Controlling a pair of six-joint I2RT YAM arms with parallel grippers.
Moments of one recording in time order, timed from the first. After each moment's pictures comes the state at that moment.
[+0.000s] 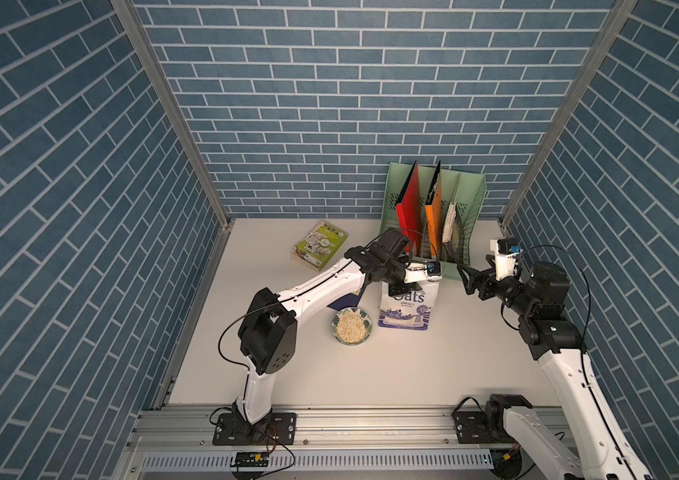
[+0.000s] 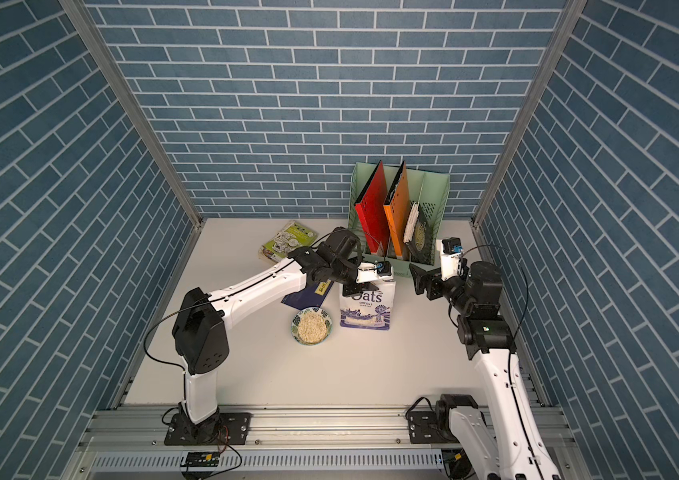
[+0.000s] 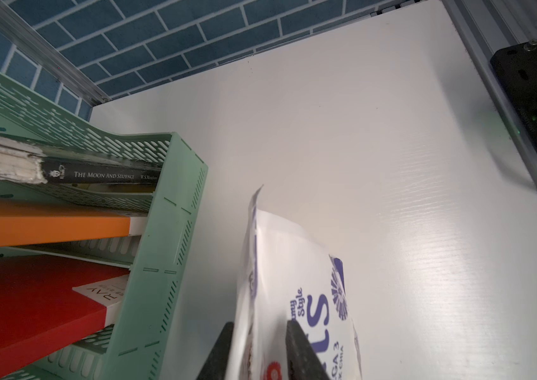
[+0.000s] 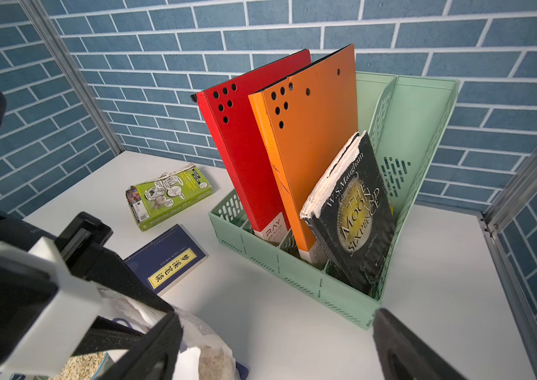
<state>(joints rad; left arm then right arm) -0.83 1.96 1.75 -0.59 0.40 0.76 0.04 0.83 0.80 -0.25 -0.41 -0.03</state>
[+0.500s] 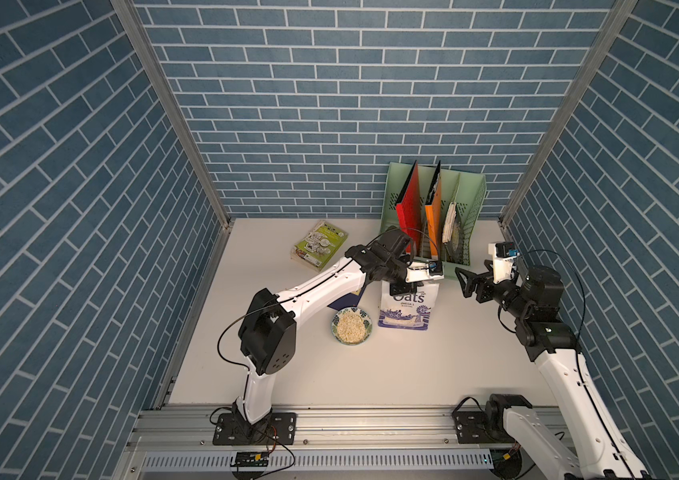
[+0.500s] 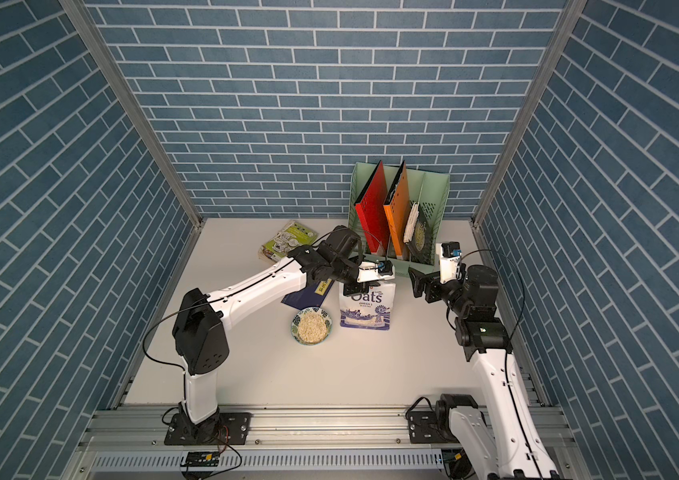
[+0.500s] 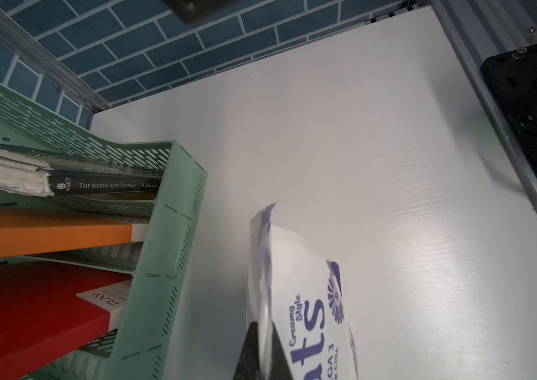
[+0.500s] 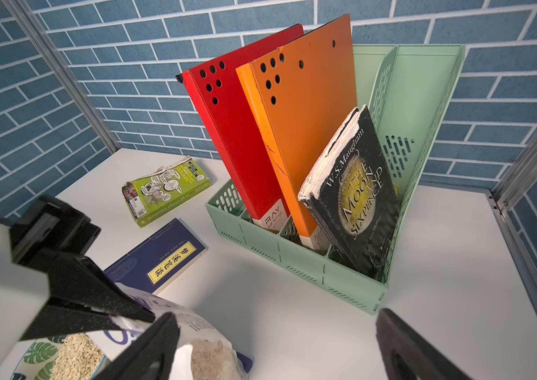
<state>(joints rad) -0.83 1.96 1.77 -0.61 0.40 0.76 0.04 0.83 0.75 -0.24 -0.40 -0.02</state>
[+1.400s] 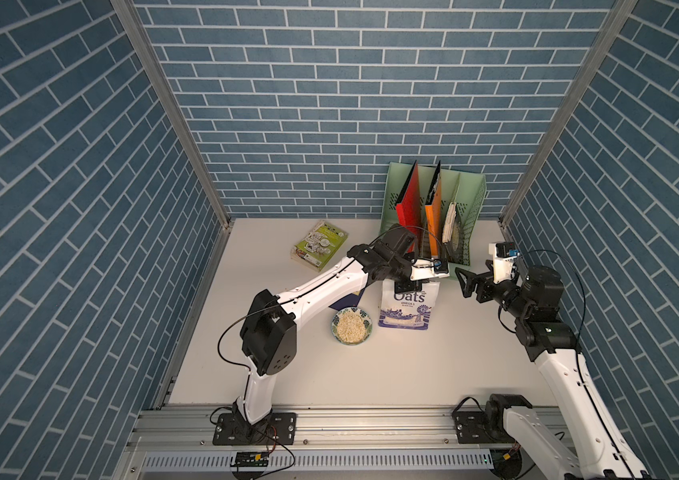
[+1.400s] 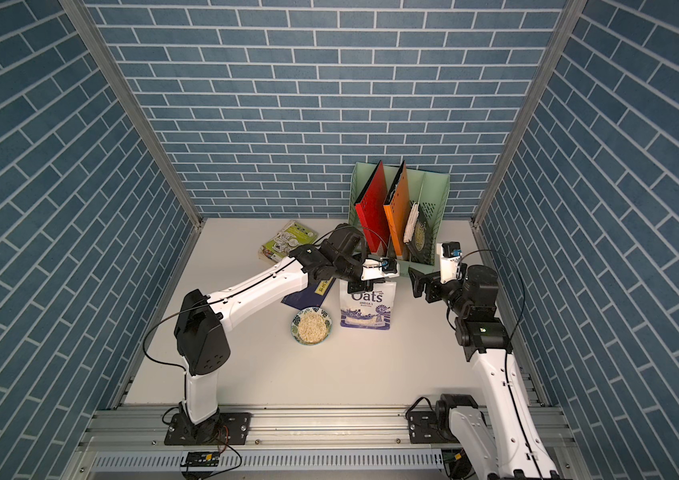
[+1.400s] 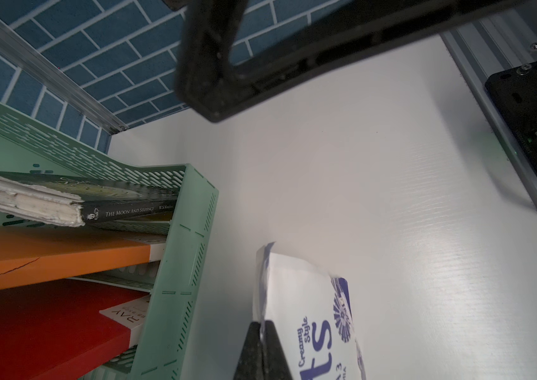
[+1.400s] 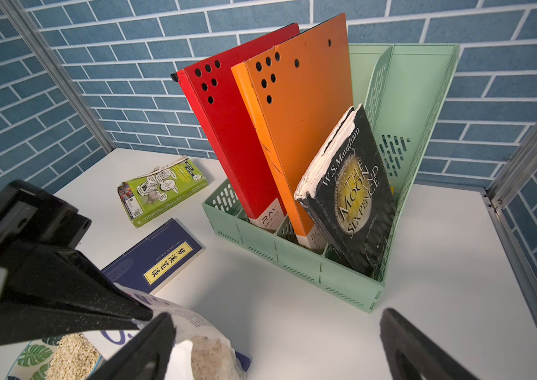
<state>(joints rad) -0.85 1.96 1.81 -0.59 0.39 0.76 0.04 0.83 0.75 -0.24 -0.39 -0.02</state>
